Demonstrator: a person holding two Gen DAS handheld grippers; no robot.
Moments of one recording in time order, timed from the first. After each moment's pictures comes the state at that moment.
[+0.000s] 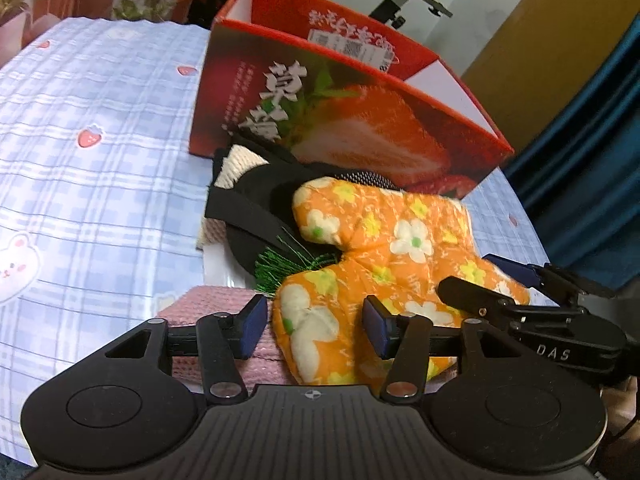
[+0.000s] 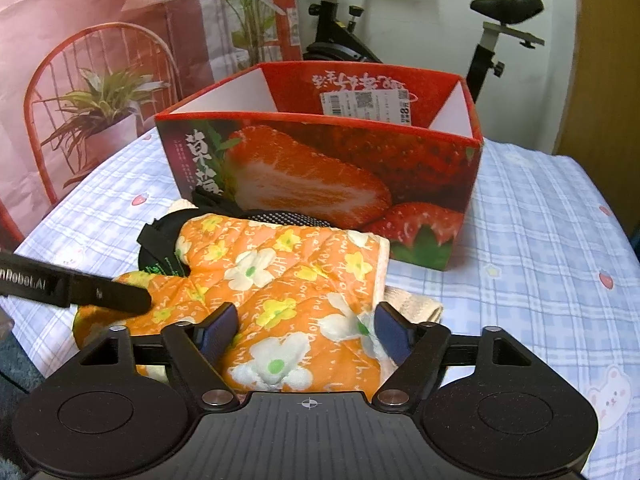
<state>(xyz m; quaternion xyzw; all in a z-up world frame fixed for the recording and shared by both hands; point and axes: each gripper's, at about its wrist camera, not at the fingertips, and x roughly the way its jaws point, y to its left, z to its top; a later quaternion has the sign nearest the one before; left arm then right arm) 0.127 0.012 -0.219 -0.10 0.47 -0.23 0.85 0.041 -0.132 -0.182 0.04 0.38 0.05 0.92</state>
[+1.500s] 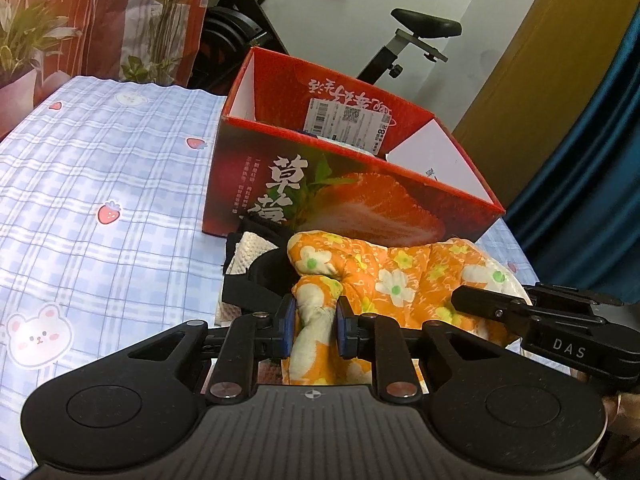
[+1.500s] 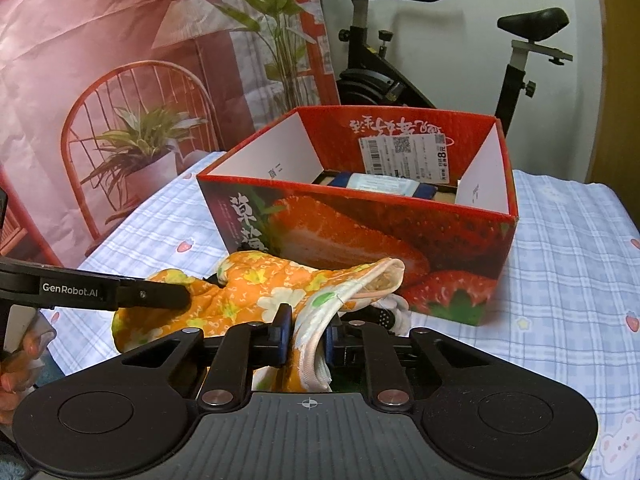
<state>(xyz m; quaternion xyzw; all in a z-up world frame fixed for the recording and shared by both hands) 0.131 0.020 -0.178 -0.09 0.41 -0.21 0.88 0.056 -0.133 -0.142 0.08 0.35 0.11 0.93</state>
